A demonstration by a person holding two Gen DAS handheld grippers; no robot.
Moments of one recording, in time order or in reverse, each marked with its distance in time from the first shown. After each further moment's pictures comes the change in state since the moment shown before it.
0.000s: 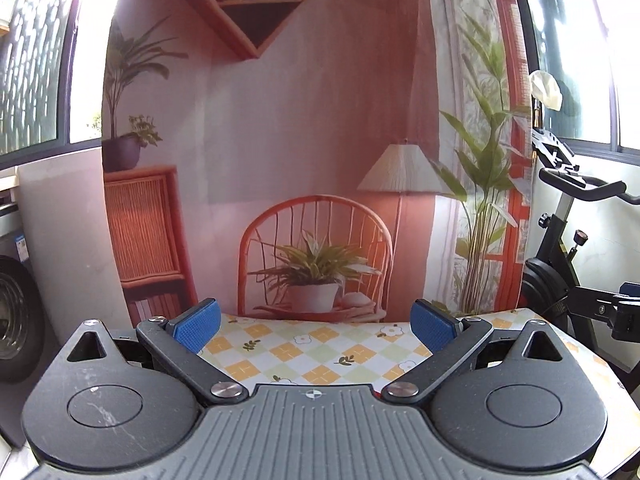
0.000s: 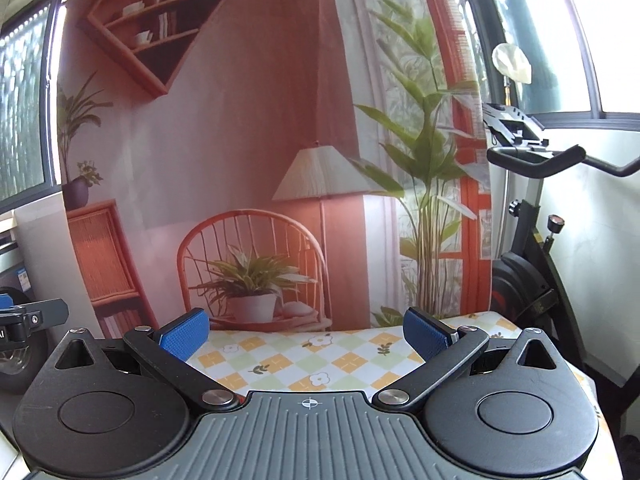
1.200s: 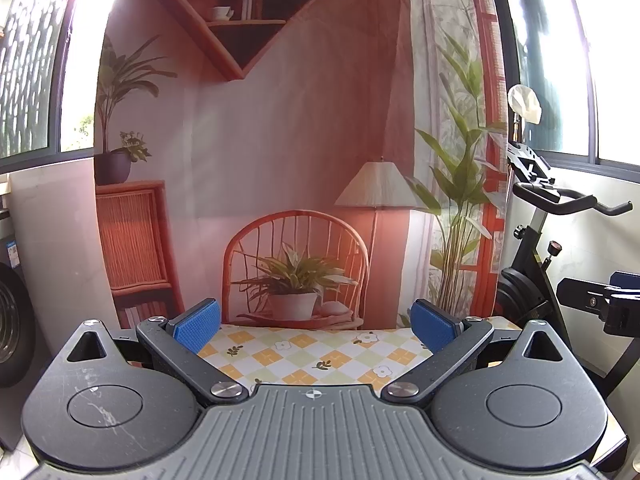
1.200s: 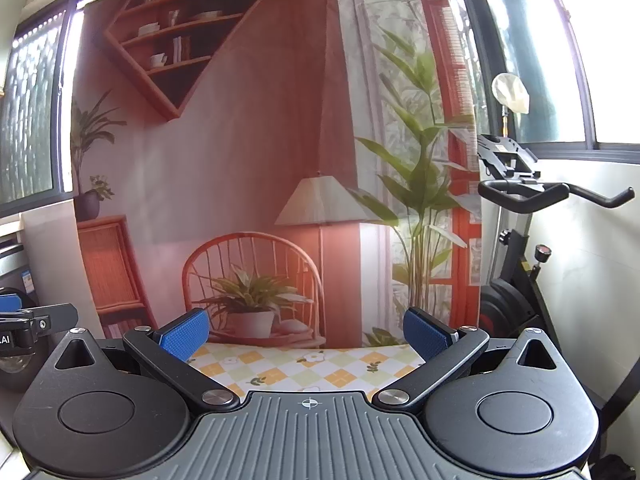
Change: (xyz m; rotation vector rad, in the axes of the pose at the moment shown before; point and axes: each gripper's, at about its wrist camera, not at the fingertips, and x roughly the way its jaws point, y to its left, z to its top) left arm -0.038 -0.004 0.011 0.001 -0.018 -0.059; right arm -0.050 0.001 0.021 -0.039 -0.044 -0.005
